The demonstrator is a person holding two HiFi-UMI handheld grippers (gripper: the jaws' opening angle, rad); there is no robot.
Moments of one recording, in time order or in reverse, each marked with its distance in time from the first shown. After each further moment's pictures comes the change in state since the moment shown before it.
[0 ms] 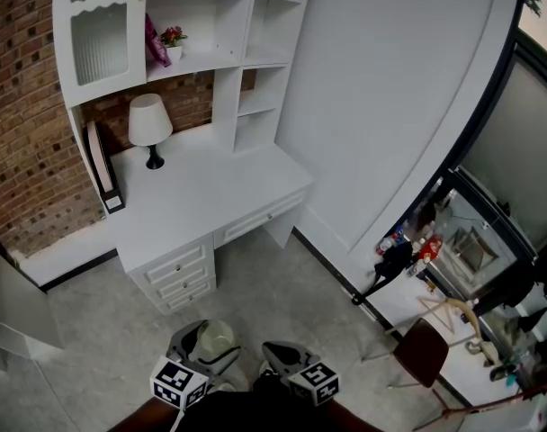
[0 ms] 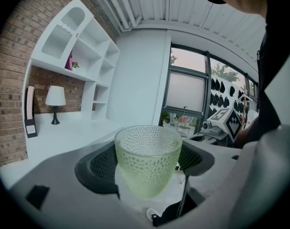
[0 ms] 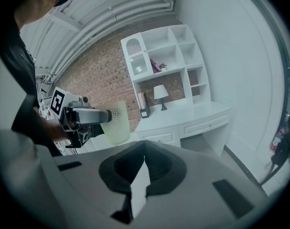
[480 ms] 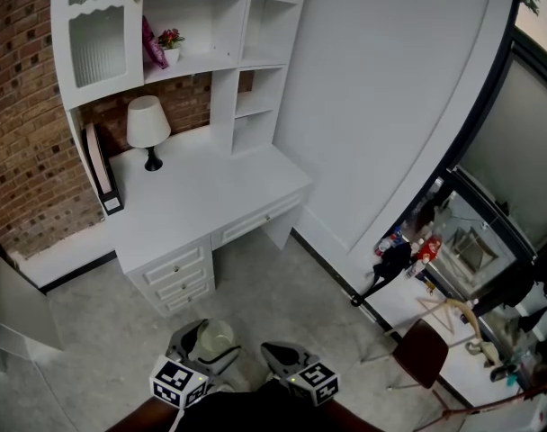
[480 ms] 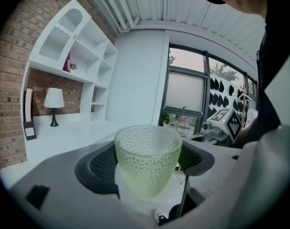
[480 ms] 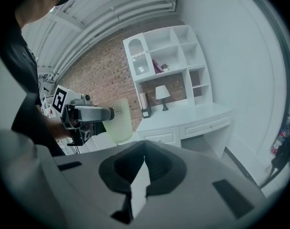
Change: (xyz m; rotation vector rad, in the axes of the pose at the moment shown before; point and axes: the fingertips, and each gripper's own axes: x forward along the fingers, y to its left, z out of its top) left arm 0.006 -0.007 0.008 0.018 -0.007 -0.003; right arm -0.006 -0.002 0.000 -0.020 0.001 0.016
